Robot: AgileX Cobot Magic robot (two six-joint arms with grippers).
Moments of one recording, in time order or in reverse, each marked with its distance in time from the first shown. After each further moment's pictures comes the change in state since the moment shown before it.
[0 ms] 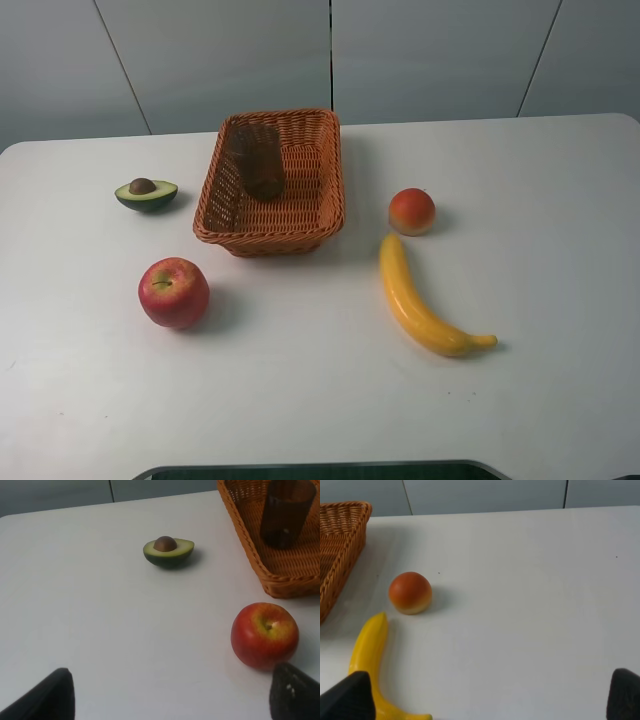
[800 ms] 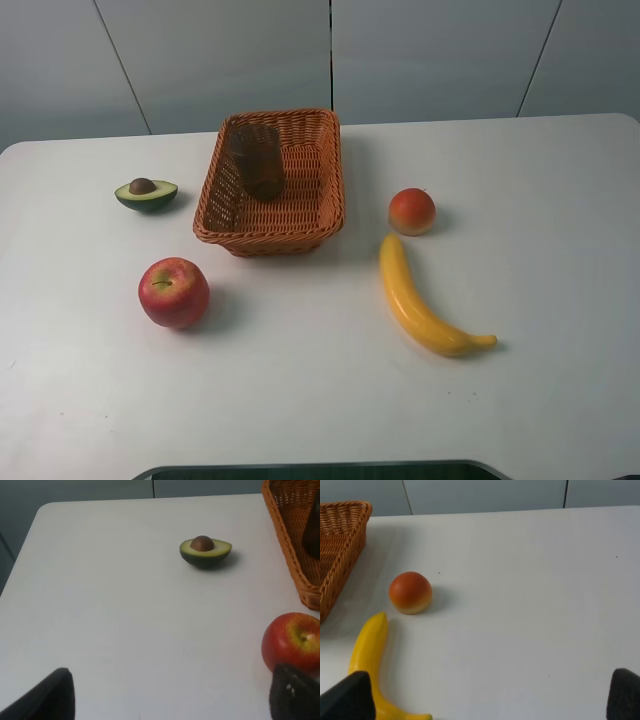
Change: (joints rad) left arm 0.137 0.000 0.000 -0.002 -0.002 0.000; right arm 0.000 0.000 0.000 0.000 0.000 0.000
